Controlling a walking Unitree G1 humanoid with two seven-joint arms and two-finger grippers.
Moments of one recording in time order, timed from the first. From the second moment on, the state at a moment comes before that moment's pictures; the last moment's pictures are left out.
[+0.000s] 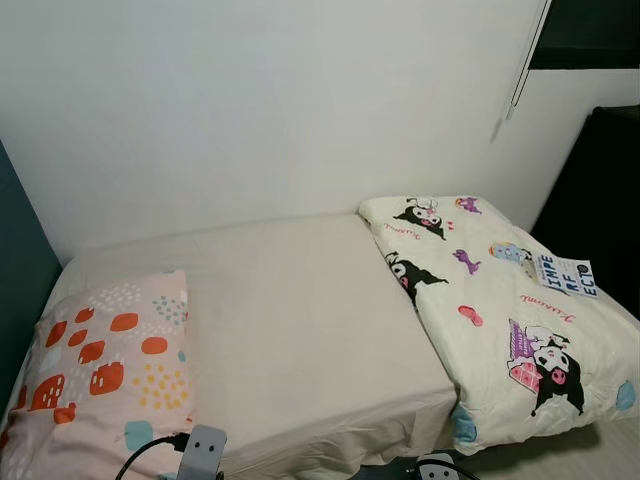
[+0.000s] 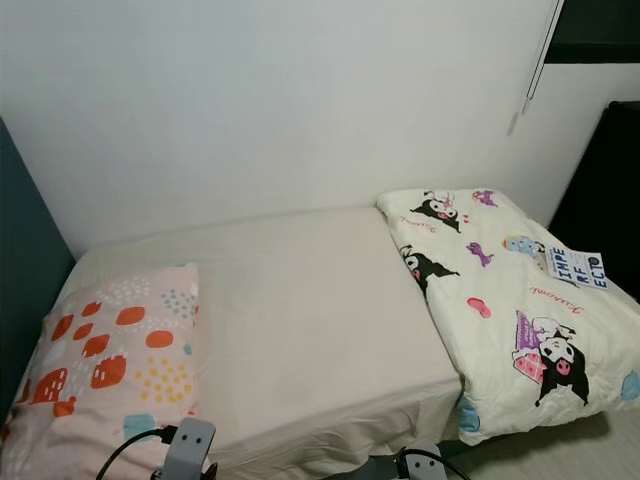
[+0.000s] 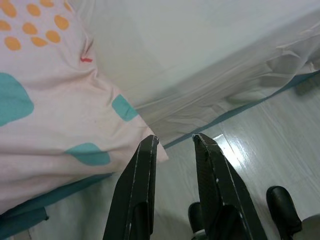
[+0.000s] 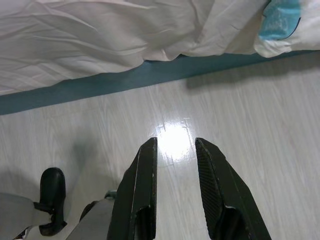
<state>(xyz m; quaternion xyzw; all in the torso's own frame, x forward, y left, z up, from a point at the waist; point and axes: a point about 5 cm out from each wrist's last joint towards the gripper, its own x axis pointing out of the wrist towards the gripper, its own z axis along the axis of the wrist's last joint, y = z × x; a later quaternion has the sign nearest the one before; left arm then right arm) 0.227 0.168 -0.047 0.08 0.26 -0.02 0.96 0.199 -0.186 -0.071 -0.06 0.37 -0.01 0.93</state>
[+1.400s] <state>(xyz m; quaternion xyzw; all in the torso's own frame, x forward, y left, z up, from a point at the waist) 0.226 0.169 -0.047 0.08 0.26 -0.02 0.96 0.201 -0.186 -0.070 -0.07 0.37 -0.02 0.93</state>
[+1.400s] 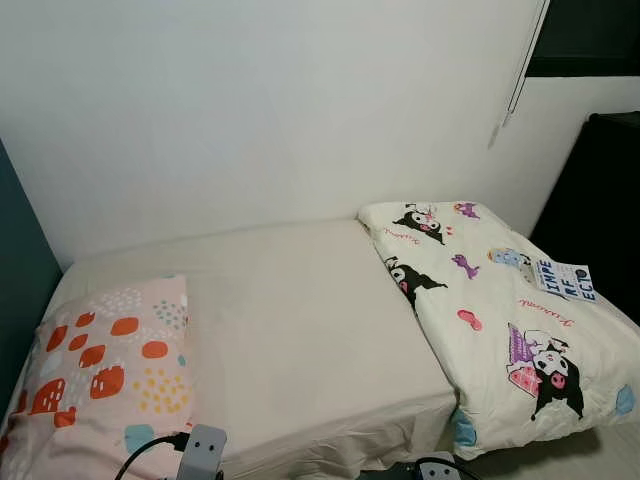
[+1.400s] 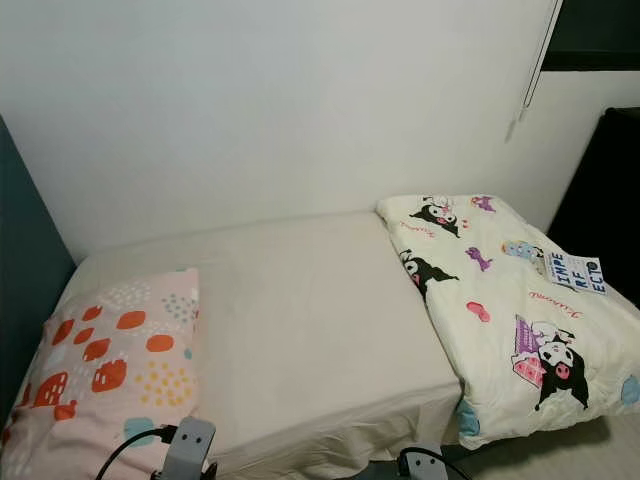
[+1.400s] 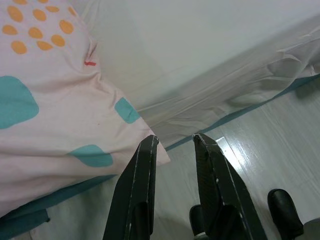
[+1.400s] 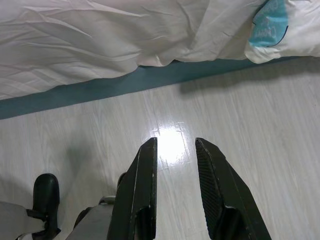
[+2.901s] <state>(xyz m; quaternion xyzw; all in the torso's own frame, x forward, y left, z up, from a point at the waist) 0.231 0.167 -0.045 0.08 0.26 -0.02 0.96 0.209 -0.186 -0.065 -0.06 0.36 -0.01 0.93</state>
